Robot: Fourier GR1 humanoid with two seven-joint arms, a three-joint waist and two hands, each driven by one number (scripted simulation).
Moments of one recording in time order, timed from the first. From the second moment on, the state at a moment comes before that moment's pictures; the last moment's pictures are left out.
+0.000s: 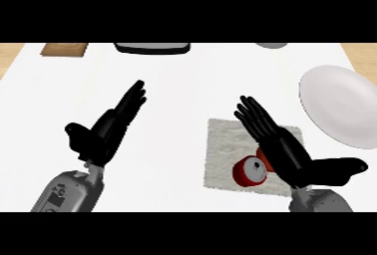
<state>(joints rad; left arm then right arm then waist) -0.25 0.24 -0.30 -1.58 0.21 0.09 0.17 -0.14 -0.25 0.34 -1.65 -0.44 0.10 -0.05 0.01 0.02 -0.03</state>
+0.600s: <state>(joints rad) -0.13 0.34 -0.16 -1.50 0.16 0.14 0.07 -0.18 -0.26 0.14 -1.44 -0.01 -0.59 0.02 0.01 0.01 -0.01</state>
